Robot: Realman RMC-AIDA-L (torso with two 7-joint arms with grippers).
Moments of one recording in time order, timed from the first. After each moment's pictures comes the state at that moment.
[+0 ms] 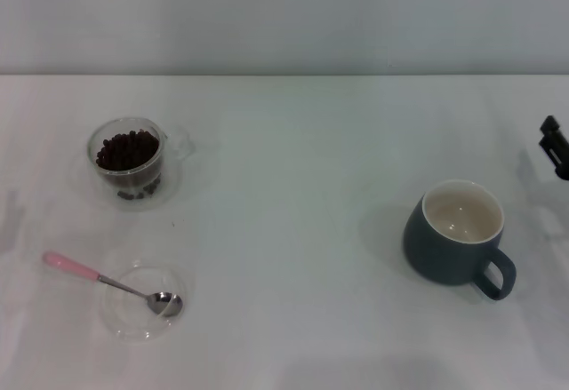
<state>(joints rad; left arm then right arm) -0.37 -2.08 0.43 -0.11 -2.30 -1.49 2.69 0.34 2.01 0.84 0.18 0.88 1.06 -2.78</state>
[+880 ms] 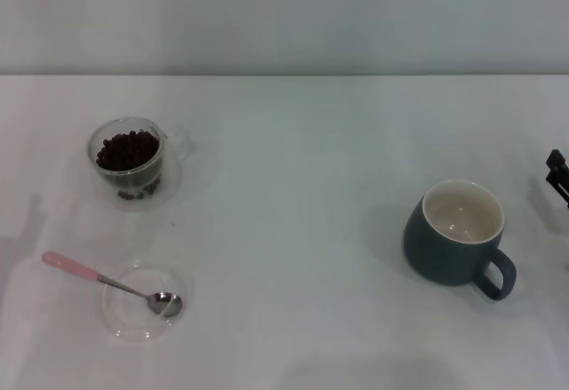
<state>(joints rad) -0.36 -2.09 0.44 -0.13 -2.23 -1.55 2.69 0.29 2.01 0.77 0.13 0.88 1.12 -2.79</state>
